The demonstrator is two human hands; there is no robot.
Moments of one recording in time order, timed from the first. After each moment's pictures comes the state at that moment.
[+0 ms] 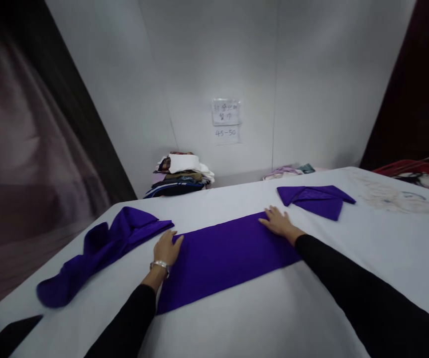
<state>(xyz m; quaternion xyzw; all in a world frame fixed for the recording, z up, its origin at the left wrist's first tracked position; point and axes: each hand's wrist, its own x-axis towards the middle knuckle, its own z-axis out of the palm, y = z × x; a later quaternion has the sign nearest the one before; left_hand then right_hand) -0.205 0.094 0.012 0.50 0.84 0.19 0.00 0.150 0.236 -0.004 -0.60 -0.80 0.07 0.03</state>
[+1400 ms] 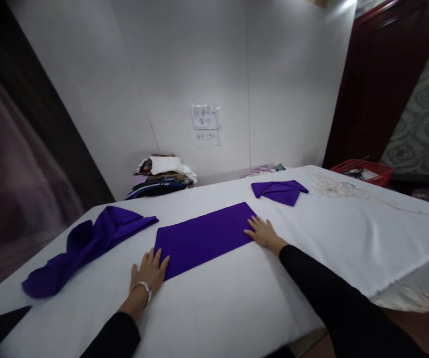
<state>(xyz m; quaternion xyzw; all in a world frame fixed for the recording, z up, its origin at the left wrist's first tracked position) -0.174 -0.003 -0.013 0.56 0.83 0.00 -0.02 0.195 0.131 -0.013 -0.56 -0.82 0.08 0.03</state>
